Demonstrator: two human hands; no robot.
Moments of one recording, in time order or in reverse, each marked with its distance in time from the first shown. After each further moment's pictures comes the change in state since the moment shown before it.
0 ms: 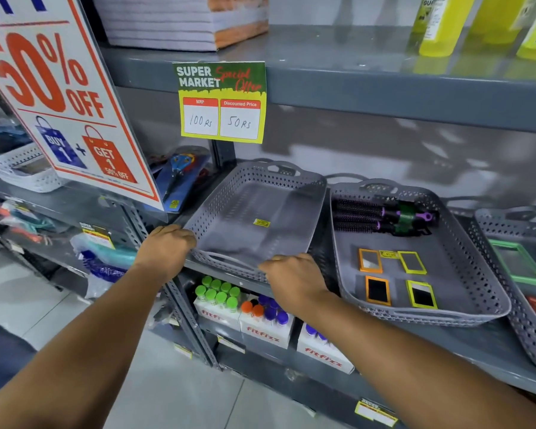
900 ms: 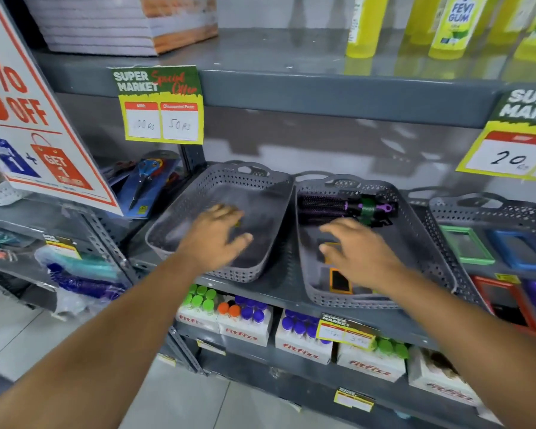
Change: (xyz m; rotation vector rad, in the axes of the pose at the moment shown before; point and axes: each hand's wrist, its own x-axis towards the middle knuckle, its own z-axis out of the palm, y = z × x) left_hand 0.035 0.128 -0.063 -0.510 0.089 0.098; right_hand -0.077 0.132 -0.049 0.169 0.110 0.282
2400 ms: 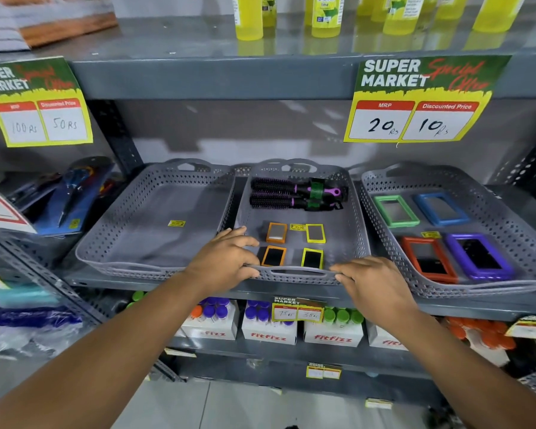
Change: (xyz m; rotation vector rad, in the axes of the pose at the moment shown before) left_hand 0.007 0.091 0.063 0.090 -0.256 0.404; right_hand -0.124 0.083 0.032 -0.114 0.327 0.036
